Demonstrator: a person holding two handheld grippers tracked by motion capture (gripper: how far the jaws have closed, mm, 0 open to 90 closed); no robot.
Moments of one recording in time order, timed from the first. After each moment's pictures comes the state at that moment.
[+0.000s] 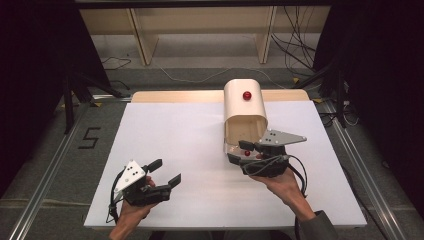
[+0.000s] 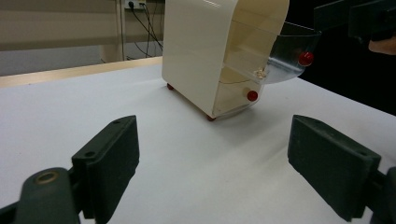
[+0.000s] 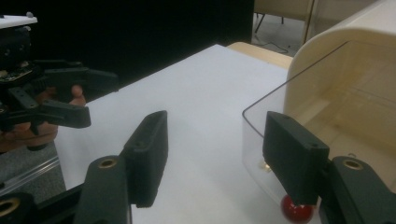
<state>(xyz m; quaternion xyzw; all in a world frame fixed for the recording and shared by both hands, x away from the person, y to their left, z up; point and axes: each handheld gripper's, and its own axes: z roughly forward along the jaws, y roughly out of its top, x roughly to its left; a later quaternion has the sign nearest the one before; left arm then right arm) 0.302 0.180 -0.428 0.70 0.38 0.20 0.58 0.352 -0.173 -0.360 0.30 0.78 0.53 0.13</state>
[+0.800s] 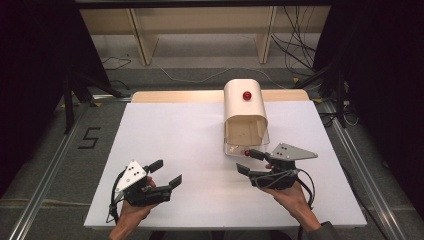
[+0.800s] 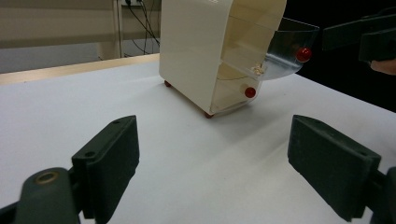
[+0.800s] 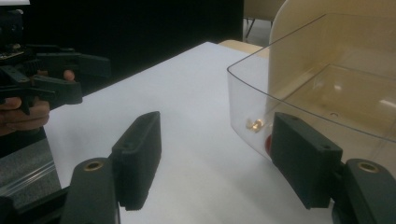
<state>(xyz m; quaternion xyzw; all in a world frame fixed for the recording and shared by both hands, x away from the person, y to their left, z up) 0.302 0.179 -0.429 0.70 0.37 0.20 0.57 0.334 -0.196 -0.386 0.32 0.77 0.54 0.14</state>
